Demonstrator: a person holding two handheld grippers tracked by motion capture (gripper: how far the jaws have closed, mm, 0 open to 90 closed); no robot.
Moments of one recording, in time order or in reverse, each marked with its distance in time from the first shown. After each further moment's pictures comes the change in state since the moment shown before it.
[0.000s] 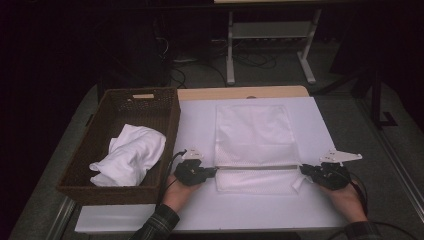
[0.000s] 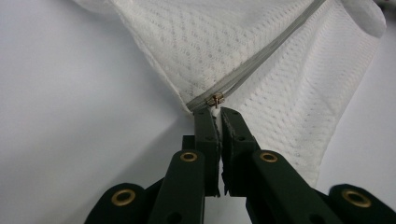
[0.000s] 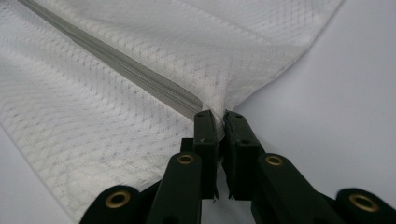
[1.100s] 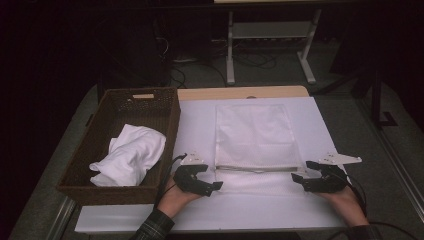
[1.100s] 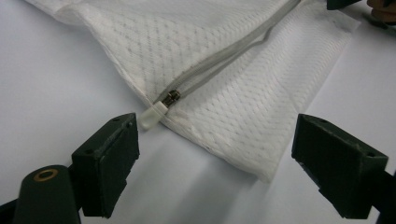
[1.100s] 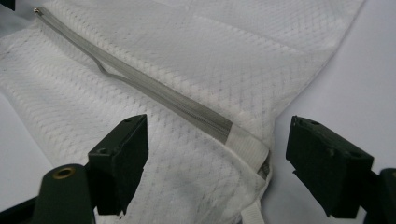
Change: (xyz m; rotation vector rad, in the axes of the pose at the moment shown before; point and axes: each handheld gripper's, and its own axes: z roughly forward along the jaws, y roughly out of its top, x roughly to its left) left arm -0.018 -0.005 -0.014 -0.035 -0.045 0.056; right arm 0.013 0.000 0.000 -0.053 0.036 0.051
